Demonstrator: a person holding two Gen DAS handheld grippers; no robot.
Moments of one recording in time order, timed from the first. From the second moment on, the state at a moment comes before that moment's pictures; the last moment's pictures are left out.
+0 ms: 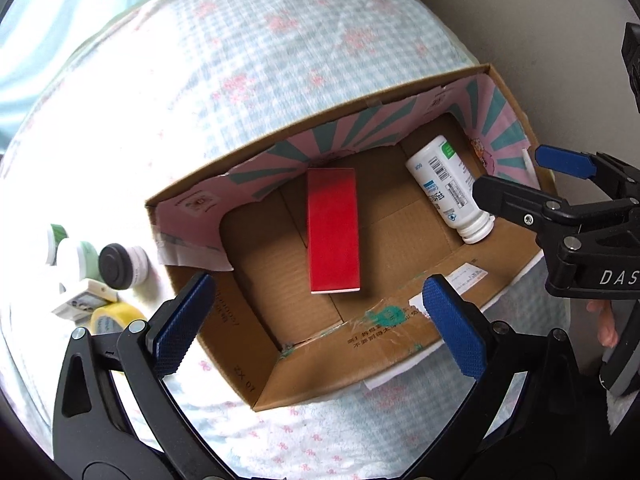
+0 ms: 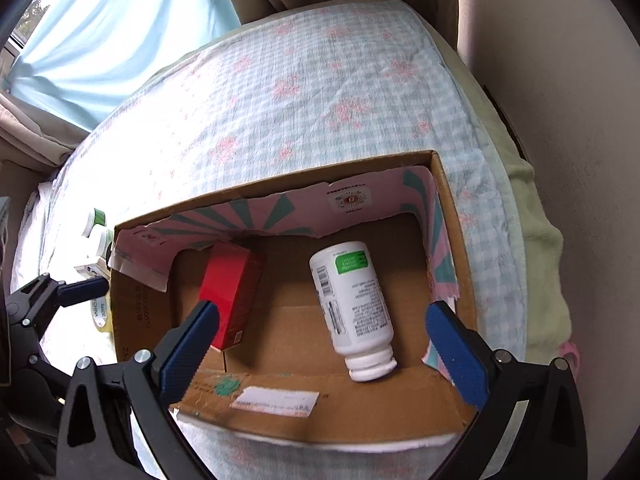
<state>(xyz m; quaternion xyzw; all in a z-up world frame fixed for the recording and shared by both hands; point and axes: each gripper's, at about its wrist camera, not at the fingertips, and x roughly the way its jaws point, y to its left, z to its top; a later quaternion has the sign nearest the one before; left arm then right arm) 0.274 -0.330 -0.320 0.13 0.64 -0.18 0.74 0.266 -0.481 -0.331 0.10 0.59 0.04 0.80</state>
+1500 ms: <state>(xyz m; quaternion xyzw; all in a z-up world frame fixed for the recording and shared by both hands) 0.224 0.178 -0.164 0.02 0.52 -0.10 0.85 0.161 -0.095 -0.194 0.09 0.50 0.05 0.86</state>
